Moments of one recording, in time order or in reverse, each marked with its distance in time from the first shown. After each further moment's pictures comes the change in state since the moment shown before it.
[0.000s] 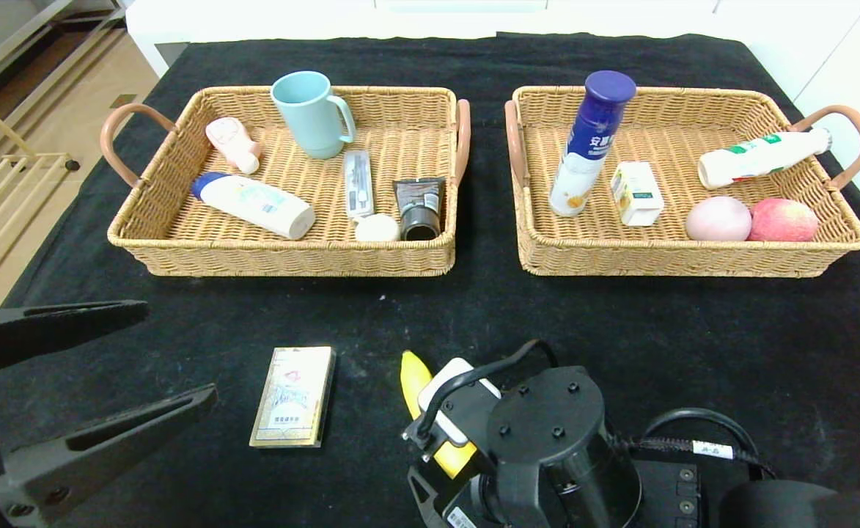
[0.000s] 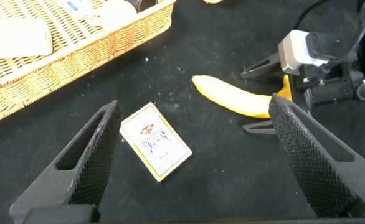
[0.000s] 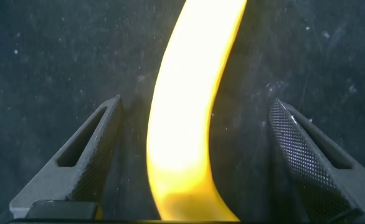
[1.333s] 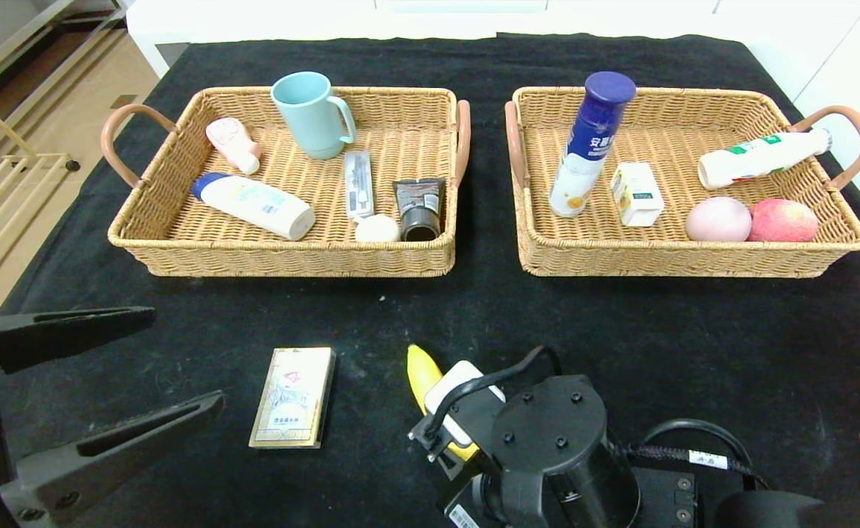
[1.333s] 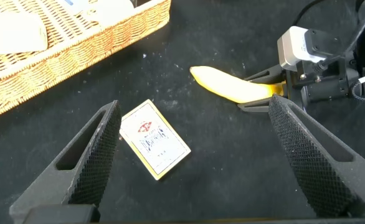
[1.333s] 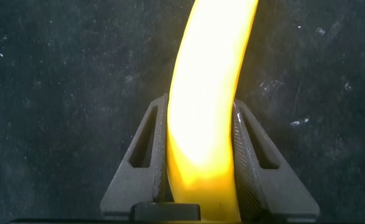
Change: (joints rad) left arm -0.003 0.007 0.007 0.002 -0.001 0.001; right arm -0.003 0.017 0.051 -0.057 0.001 0.014
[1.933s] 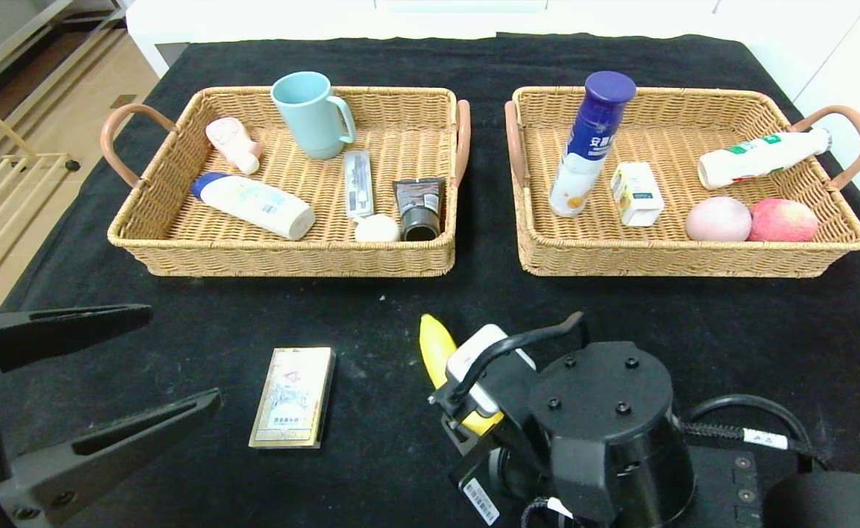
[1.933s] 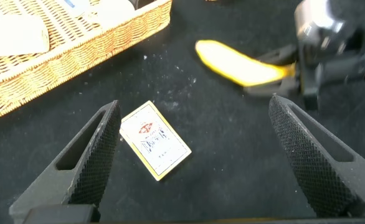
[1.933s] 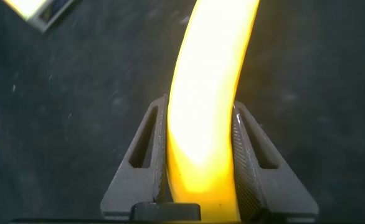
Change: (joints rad) left arm 0.002 -0.004 -0.003 0.000 0.000 0.000; right arm -0.021 -0.097 -0.025 0.011 -0.033 -0.003
